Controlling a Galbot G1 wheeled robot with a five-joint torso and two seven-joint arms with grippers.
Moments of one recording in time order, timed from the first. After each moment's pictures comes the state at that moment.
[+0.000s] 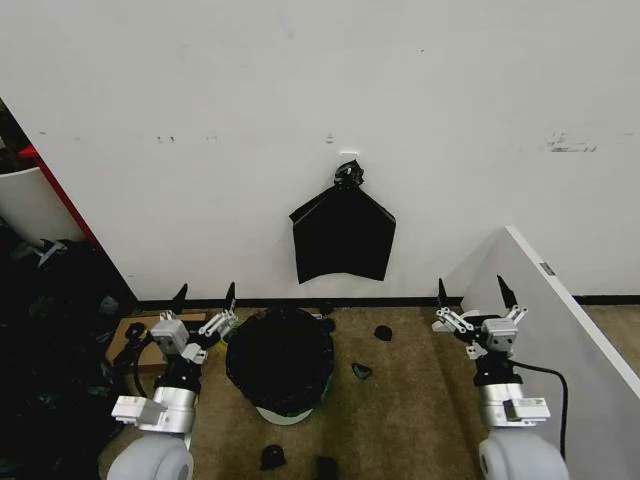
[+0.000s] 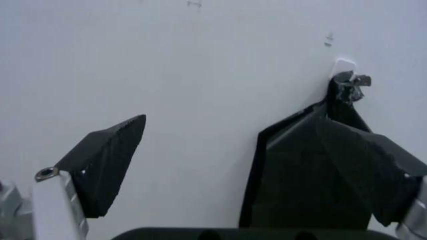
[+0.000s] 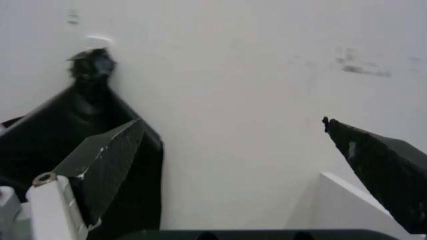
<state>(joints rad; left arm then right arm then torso) 1.60 -1.33 -0.55 -2.15 -0.42 -0.25 0.03 -1.57 1.47 0.63 2.08 -0.01 0.33 -0.01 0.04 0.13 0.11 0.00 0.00</state>
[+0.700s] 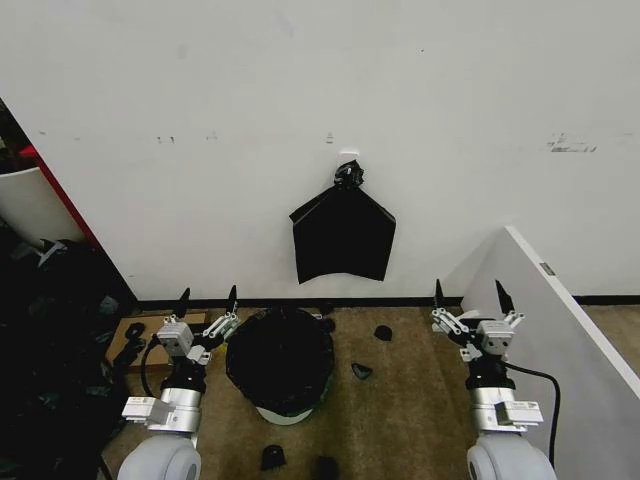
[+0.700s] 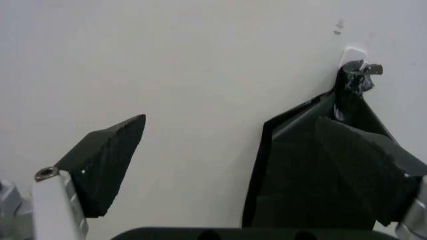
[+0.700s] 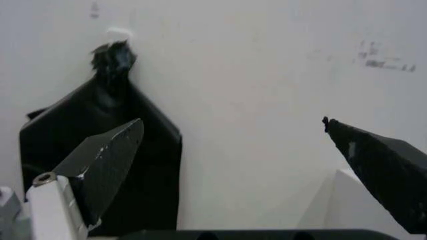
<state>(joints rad) 1.58 -1.34 -0.53 -2.10 -0.39 -0.27 0.00 -1.59 1.48 0.56 2.10 -0.05 0.29 0.06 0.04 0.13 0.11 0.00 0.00</state>
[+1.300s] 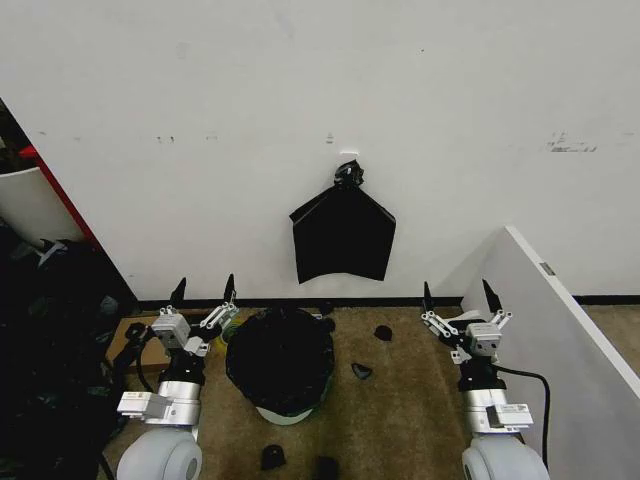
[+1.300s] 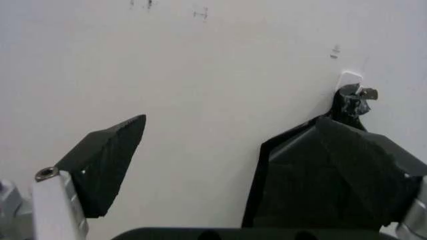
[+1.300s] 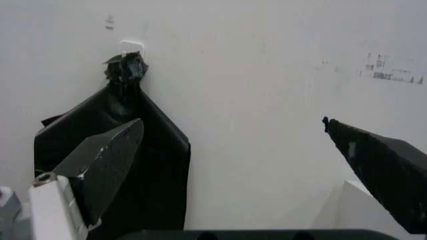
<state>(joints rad) 1.57 -1.34 -0.52 -2.15 -0.40 -0.27 -0.04 -1.60 1.46 0.55 2.11 -0.05 0.33 0.06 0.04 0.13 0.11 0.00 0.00</state>
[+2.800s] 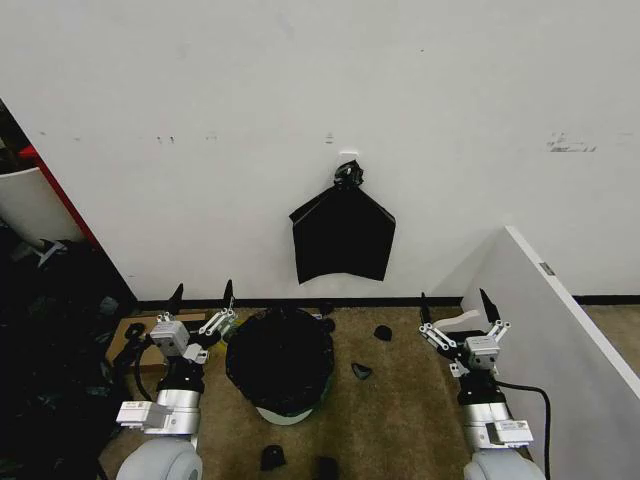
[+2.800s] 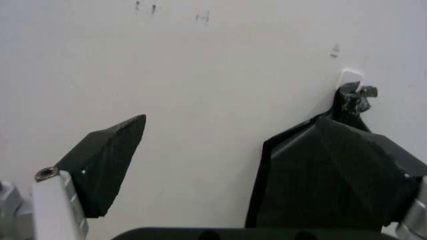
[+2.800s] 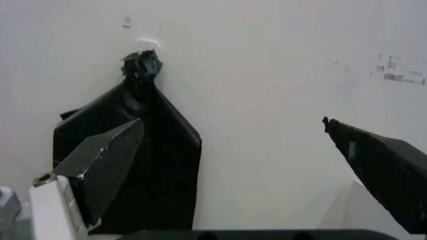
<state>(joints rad) 1.62 -1.35 -0.52 -2.18 -0.36 -0.28 -0.06 -1.63 1.46 0.54 2.10 -0.07 0.38 0.04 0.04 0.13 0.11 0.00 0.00</state>
